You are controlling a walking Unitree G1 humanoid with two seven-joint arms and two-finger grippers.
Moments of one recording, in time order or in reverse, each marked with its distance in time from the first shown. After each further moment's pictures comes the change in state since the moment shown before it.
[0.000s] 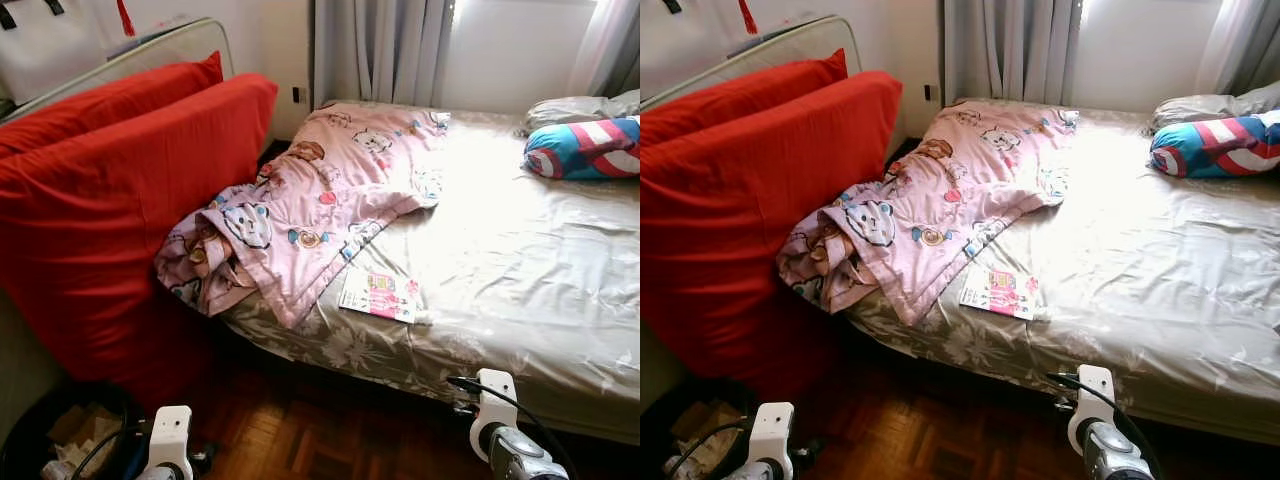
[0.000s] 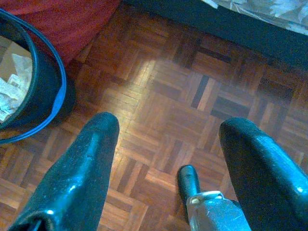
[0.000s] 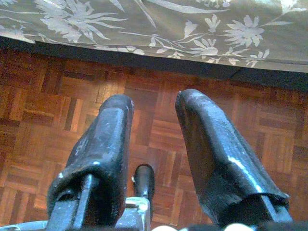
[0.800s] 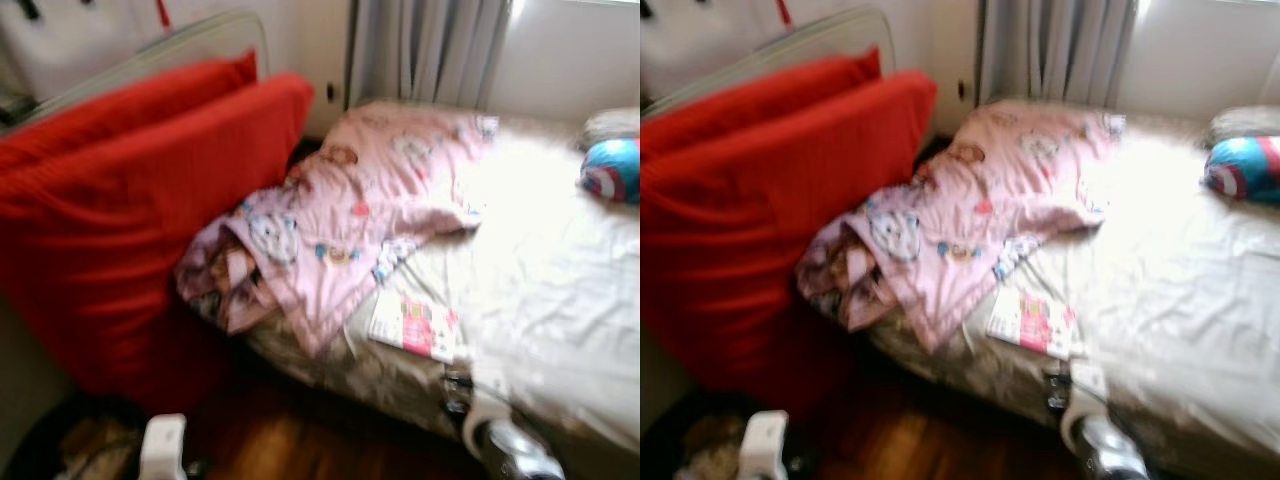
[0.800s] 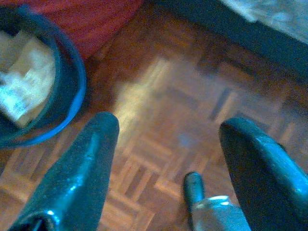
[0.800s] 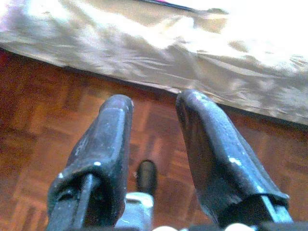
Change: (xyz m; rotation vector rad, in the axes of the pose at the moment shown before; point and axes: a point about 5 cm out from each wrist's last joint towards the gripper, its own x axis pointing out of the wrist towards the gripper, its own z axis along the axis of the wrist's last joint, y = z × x) left arm -0.002 -0.003 -0.011 -0.015 0.032 -0.009; right arm -0.001 -0.003 -0.005 -0.013 0.011 -0.007
